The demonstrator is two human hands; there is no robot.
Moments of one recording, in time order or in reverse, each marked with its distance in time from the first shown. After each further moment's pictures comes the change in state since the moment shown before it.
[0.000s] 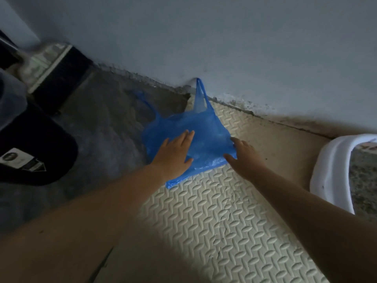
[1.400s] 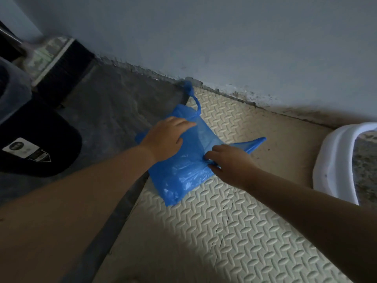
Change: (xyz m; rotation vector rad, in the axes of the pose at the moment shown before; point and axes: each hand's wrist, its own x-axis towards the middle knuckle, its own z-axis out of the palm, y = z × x) left_hand -0.011 -0.023 -0.037 -0.163 0.208 0.214; right_hand -0.041 -0.042 0.003 -0.214 0.003 -0.618
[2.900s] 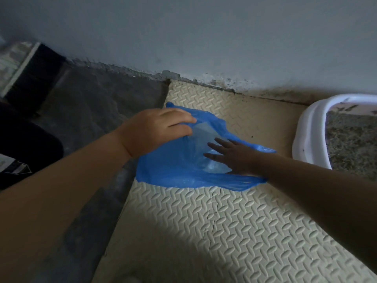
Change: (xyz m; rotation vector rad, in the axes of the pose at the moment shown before) left_hand 0.002 0.054 -0.060 0.190 0.190 0.765; right_hand -0.045 0.068 0.025 -0.367 -0.474 -0.045
